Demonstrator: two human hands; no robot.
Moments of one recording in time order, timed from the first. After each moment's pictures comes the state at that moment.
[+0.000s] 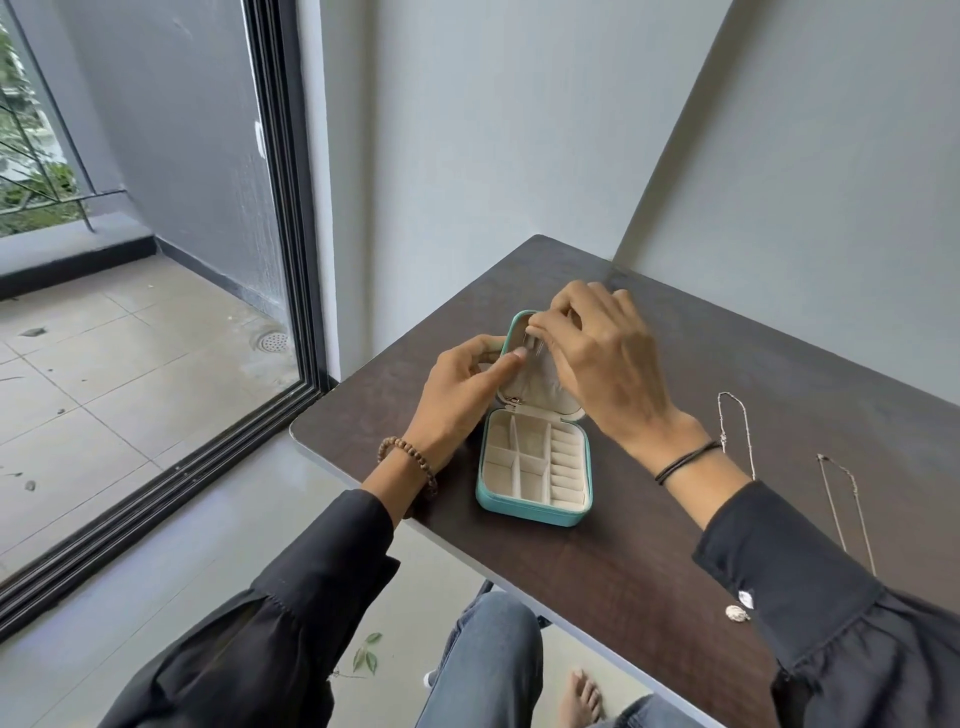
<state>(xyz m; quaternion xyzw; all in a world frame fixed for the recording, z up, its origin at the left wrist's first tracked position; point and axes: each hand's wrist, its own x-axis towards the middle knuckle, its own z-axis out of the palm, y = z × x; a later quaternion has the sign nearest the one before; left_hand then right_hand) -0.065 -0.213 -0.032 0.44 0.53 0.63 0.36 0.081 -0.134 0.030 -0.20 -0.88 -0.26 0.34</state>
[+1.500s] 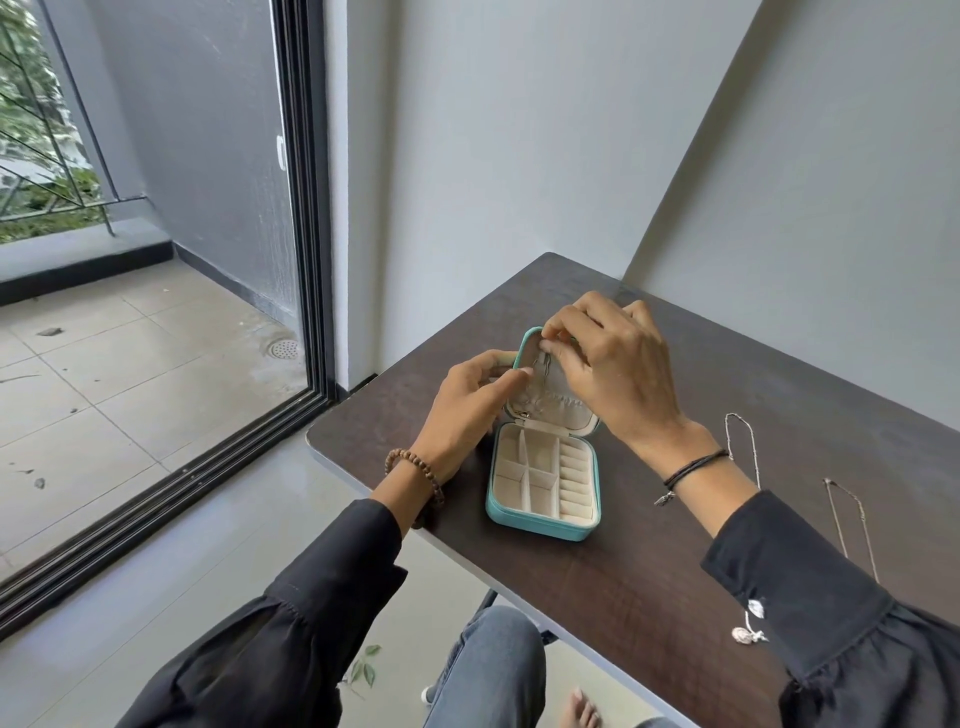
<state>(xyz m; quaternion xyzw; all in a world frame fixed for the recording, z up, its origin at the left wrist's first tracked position) -0.067 -0.220 -0.028 0.43 0.54 0.63 0.36 0.076 -0.129 0.036 -0.23 -0.88 -0.19 0.37</state>
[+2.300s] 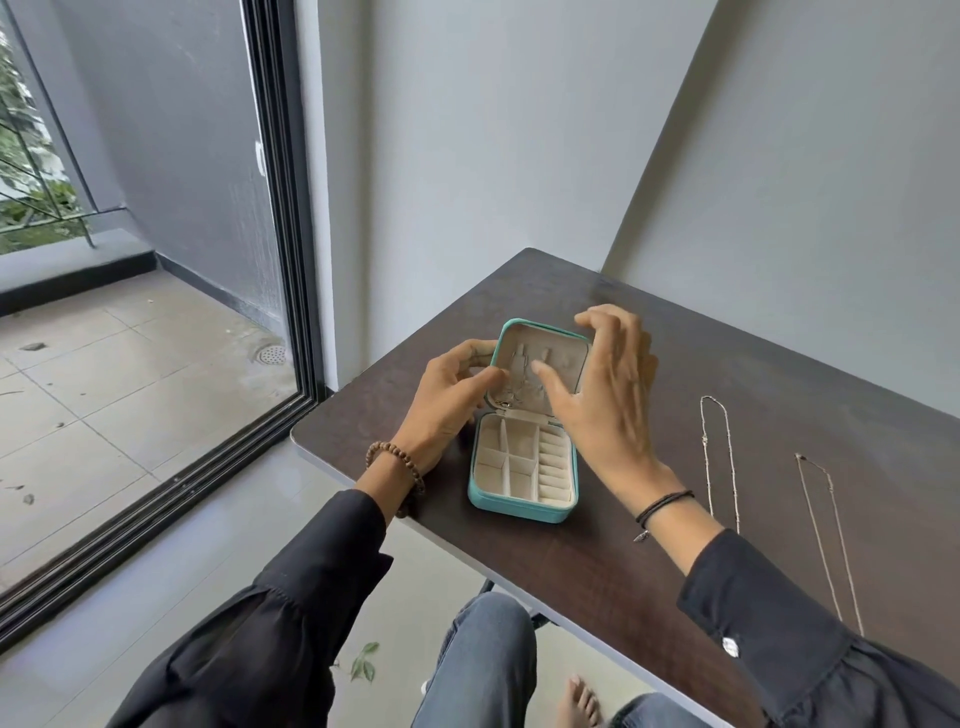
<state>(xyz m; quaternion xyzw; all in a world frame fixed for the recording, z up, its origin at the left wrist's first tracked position) -0.065 -0.225 -0.022 0.43 0.53 0.63 0.37 0.095 -0.160 0.006 -0.40 -0.82 -0.07 0.41</state>
